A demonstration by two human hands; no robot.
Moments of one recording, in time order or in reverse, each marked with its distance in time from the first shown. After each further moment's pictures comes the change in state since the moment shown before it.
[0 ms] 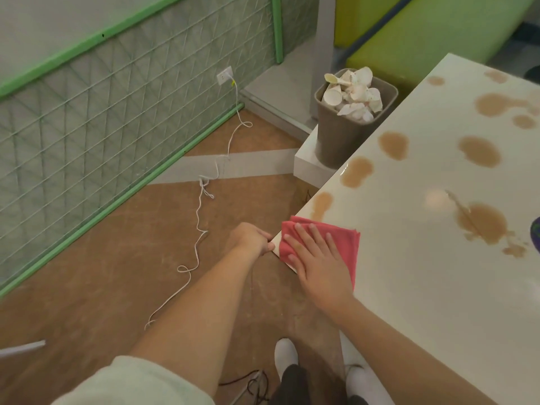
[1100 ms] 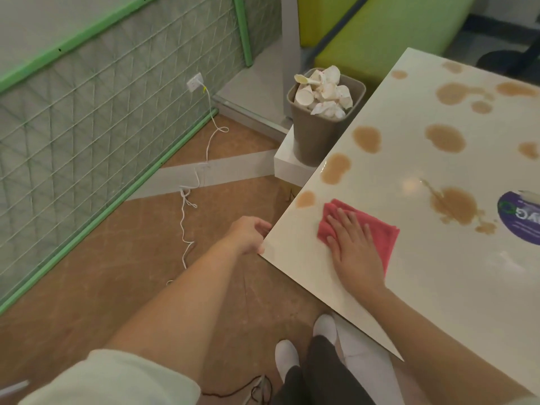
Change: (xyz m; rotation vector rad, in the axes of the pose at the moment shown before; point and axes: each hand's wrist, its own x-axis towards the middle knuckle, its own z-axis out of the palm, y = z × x) left_hand 0.021 0.020 -0.006 0.102 -0.236 0.287; right_hand -0.012 0.064 -0.022 0.011 0.115 0.328
